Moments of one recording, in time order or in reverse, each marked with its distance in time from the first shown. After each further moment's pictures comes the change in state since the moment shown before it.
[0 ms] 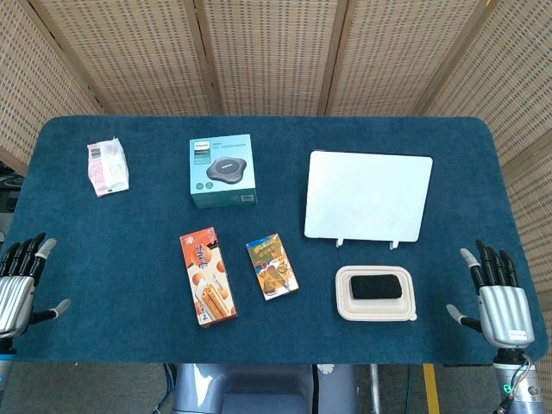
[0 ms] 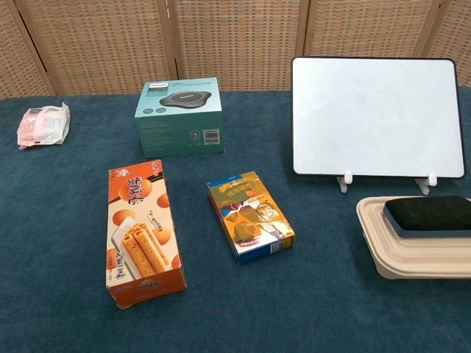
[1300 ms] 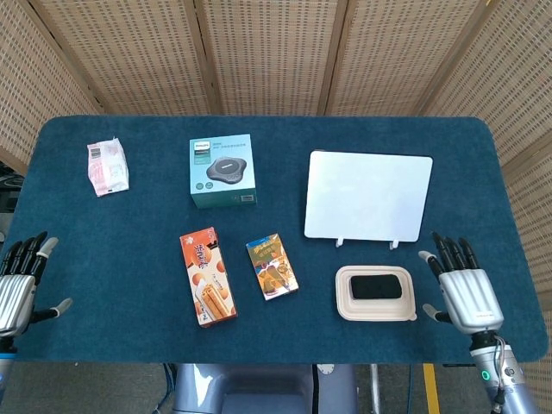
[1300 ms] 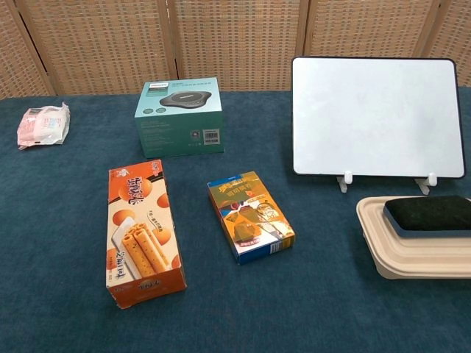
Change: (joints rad) left arm -0.007 0.002 -0.001 0.003 0.004 -0.007 -0.020; right arm 0.134 0.250 0.024 -0.482 0.150 -0.262 -0.396
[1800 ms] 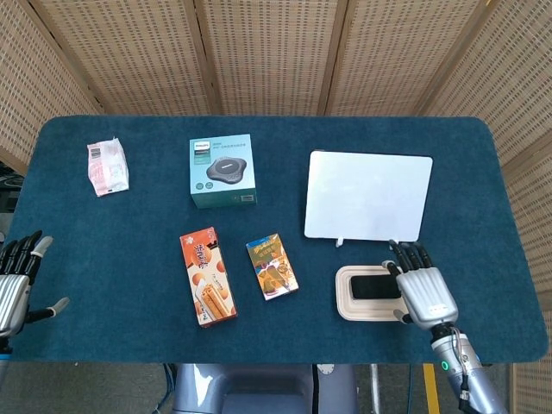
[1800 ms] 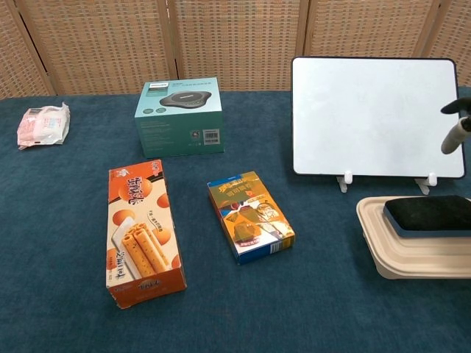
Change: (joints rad) left arm 0.005 0.014 -0.001 0.002 0.009 0.014 -0.041; right arm 0.125 -0.104 0.000 -0.096 0.211 -0.094 -0.288
